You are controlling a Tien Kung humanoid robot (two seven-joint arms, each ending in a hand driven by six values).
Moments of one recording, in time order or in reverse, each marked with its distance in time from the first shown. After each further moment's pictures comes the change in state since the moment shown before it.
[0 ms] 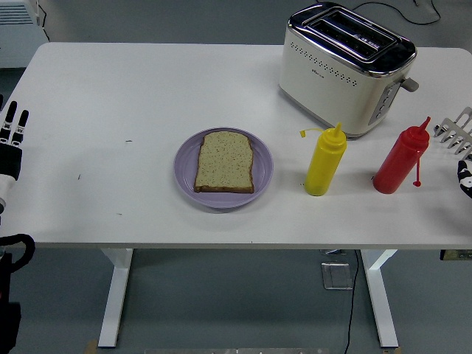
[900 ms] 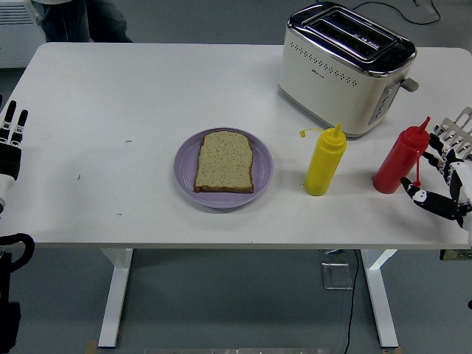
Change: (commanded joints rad) left arm -0.002 0.000 -0.001 0.001 0.000 0.001 0.001; right arm -0.002 -0.015 -0.090 0.088 0.133 0.129 0.013
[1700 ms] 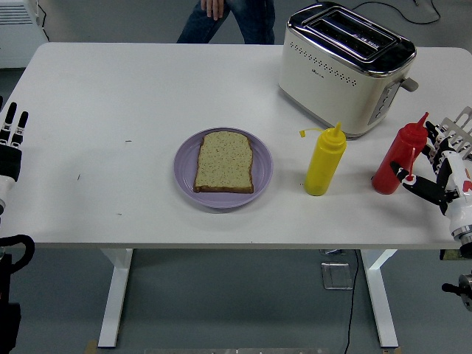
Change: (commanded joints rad) left arm 0.005 -0.001 0.003 0.001 0.002 0.000 -0.001; right arm 0.104 0.048 -0.080 -0.098 0.140 -0.085 0.041
